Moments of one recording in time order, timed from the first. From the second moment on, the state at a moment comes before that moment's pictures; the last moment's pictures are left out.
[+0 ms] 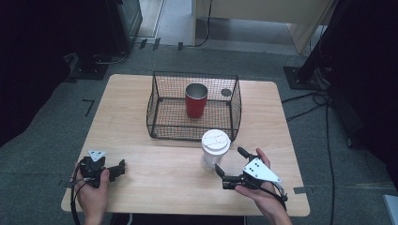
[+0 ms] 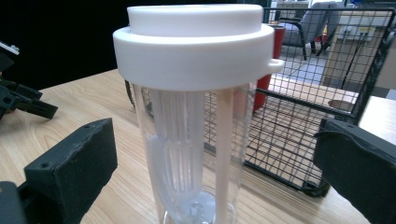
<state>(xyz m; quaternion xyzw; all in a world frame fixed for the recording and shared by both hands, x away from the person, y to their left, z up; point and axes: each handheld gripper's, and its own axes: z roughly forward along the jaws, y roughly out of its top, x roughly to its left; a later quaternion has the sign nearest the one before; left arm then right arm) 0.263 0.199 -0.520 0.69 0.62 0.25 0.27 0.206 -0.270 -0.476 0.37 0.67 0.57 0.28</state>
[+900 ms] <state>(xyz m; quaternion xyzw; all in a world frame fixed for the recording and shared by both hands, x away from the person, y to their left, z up) 0.263 0.199 -0.520 0.69 0.62 0.25 0.27 0.229 -0.233 -0.474 0.37 0.67 0.58 0.27</state>
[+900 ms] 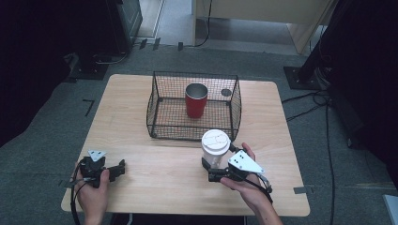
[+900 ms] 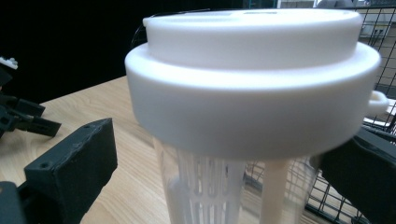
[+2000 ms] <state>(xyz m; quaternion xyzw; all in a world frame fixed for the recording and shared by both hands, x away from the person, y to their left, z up) 0.263 0.199 -0.520 0.69 0.62 0.25 0.27 0.248 -0.215 -0.472 0.40 0.65 0.56 0.32</state>
